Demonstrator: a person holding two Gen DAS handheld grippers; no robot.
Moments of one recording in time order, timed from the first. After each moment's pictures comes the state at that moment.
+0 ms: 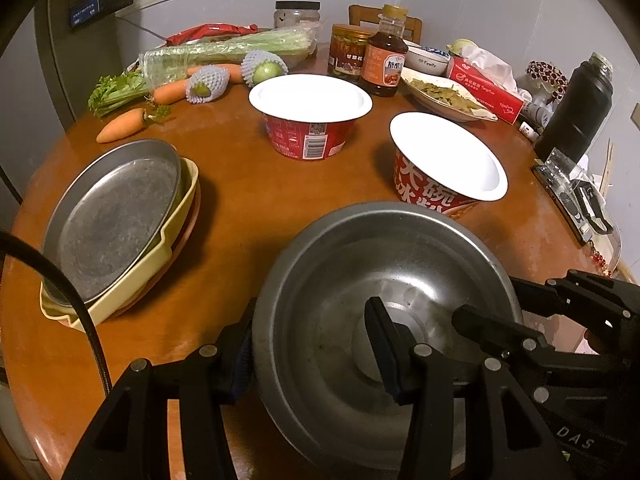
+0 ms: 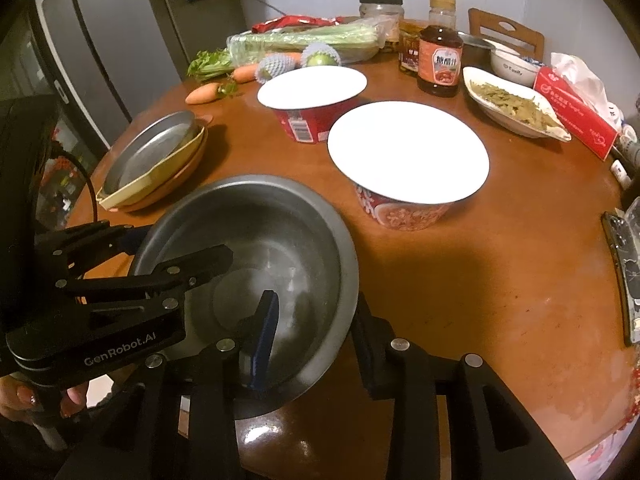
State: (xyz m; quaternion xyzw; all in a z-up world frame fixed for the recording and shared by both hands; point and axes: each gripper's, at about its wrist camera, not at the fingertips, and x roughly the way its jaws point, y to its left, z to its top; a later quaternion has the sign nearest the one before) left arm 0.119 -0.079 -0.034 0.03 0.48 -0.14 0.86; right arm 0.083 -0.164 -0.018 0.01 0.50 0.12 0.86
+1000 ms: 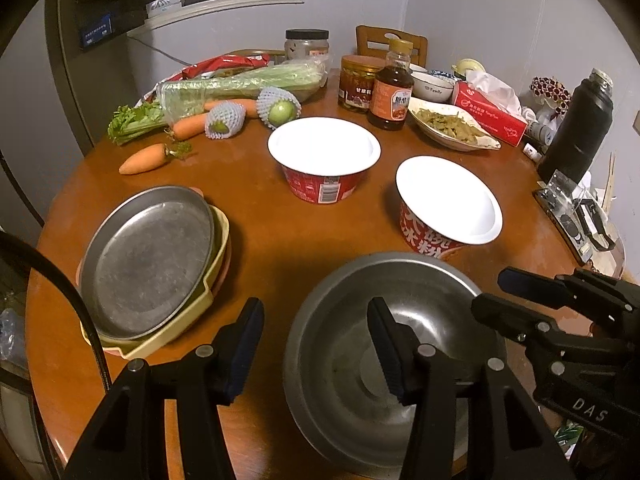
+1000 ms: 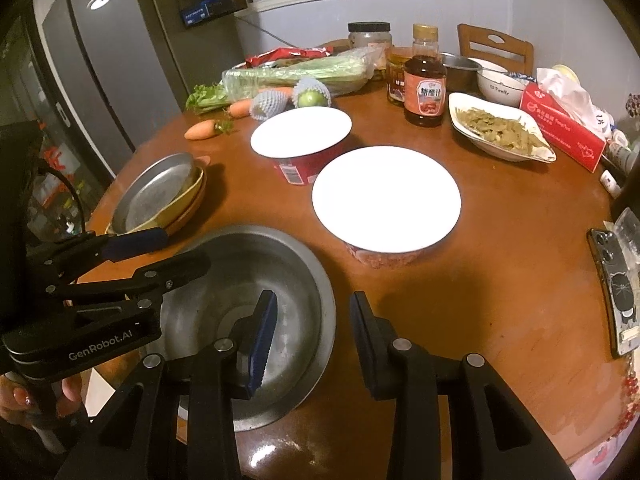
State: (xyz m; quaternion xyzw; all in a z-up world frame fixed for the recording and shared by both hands) left arm 0.122 -0.073 0.001 0.04 0.46 -0.12 0.88; right arm 0.088 -0.180 0.010 0.03 0.47 0.12 0.87
